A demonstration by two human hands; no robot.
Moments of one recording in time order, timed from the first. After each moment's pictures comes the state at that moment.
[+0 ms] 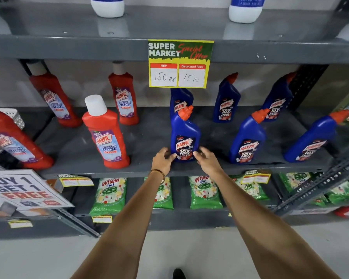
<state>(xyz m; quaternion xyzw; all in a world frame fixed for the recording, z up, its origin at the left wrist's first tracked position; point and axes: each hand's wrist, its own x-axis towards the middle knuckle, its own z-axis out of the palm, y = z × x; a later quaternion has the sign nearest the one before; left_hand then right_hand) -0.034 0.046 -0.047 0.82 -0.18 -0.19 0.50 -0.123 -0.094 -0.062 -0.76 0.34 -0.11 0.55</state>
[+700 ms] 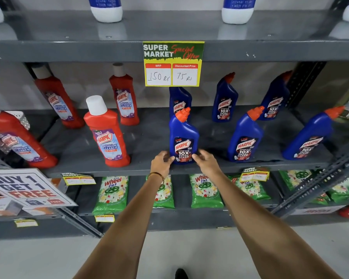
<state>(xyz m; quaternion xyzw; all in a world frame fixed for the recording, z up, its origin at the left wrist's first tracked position) -0.051 0.055 -0.047 0.83 -0.15 -0.20 0.49 -0.142 -0.081 -0.055 -0.77 0.33 -0.11 0.53</state>
